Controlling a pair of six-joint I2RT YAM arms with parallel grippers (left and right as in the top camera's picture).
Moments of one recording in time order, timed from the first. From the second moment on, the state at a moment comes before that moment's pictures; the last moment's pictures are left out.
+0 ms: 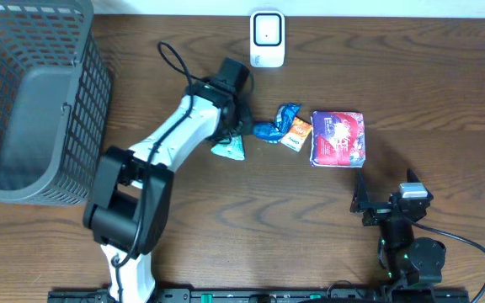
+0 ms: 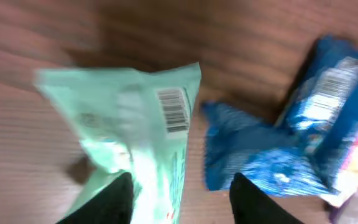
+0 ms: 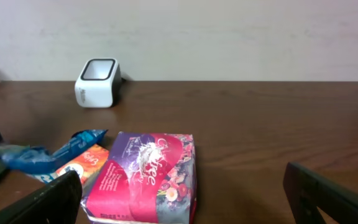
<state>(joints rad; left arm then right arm) -0.42 1.96 1.47 -0.74 0.13 -0.60 0.02 0.01 0.01 -0.07 -0.05 0.01</state>
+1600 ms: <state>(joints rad) -0.19 1.32 1.55 -1.32 -0.14 -0.51 0.02 0.01 0.01 -0.06 -0.05 0.01</state>
